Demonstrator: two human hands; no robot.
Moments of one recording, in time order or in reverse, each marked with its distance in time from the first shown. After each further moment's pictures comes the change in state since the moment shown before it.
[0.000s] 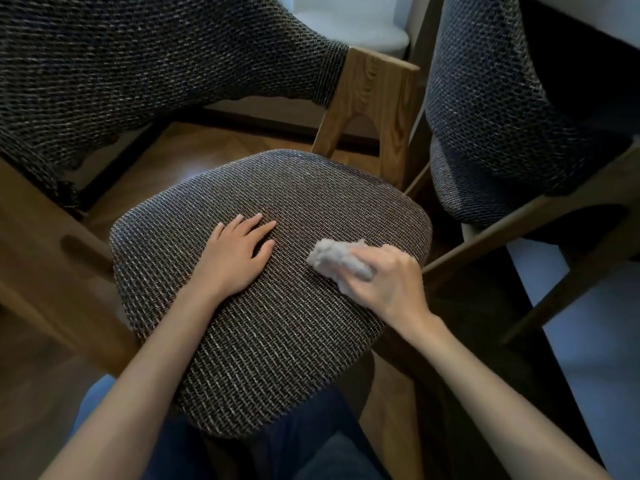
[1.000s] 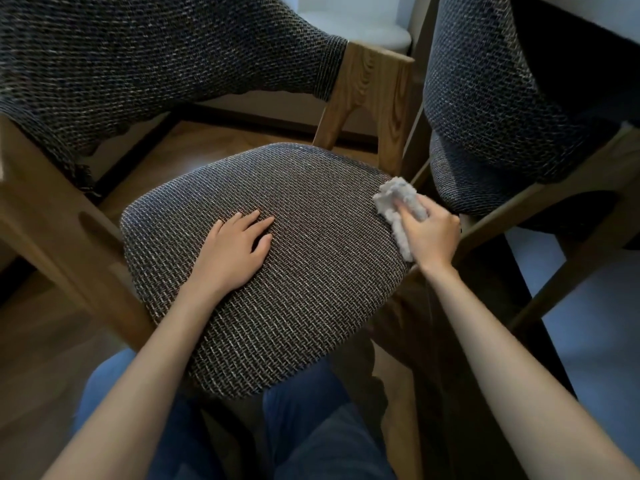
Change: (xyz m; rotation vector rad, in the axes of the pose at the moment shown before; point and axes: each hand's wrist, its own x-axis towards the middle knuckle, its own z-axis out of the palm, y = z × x) left_hand -0.028 0.009 0.000 -0.013 0.055 -0.025; right_hand 0.023 0.063 -0.009 0.077 0.236 0.514
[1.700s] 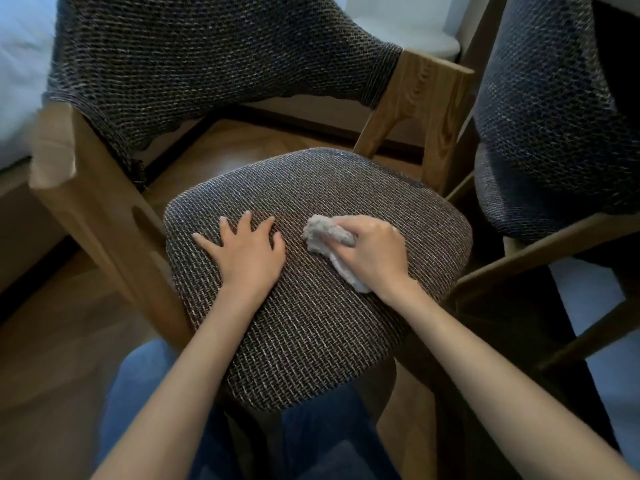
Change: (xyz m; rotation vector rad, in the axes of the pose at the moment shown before) left_hand -0.006 0.004 -0.009 0.032 0.092 -0.460; right_hand -0.040 -0.094 0.054 -0.017 -0.411 -0.487
